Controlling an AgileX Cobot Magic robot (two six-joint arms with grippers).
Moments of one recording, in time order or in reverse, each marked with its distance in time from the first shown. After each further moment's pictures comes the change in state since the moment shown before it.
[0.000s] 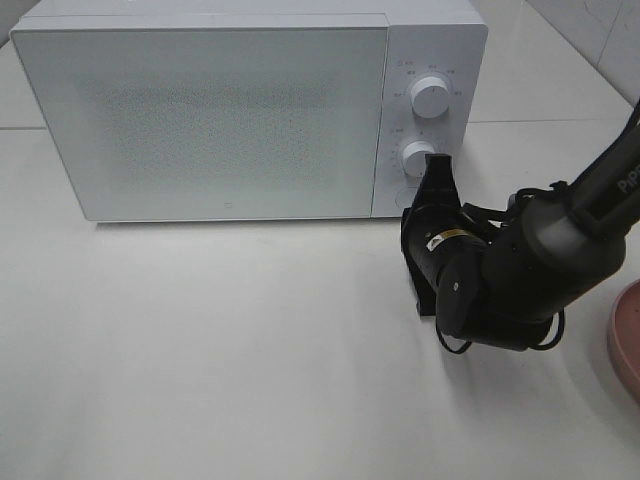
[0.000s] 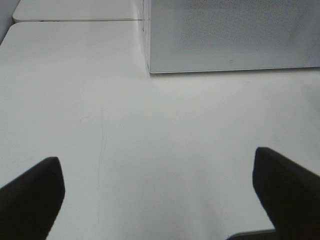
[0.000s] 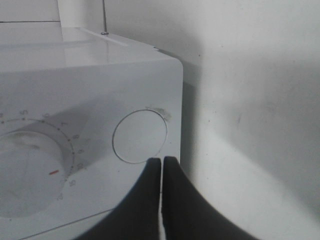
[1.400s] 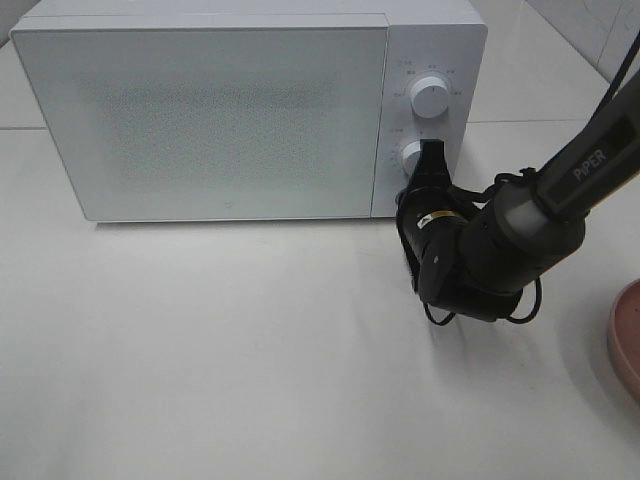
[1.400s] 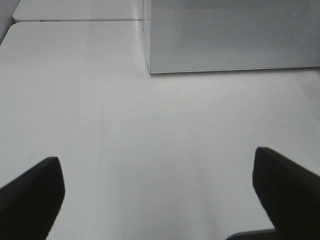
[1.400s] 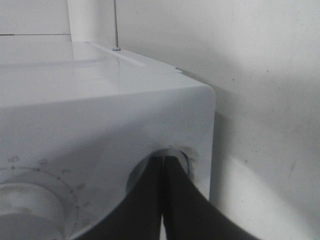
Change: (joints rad) left arm 0.000 0.000 0.000 0.000 0.000 0.000; right arm -0.063 0.088 -0.139 0.007 -0.001 -0.055
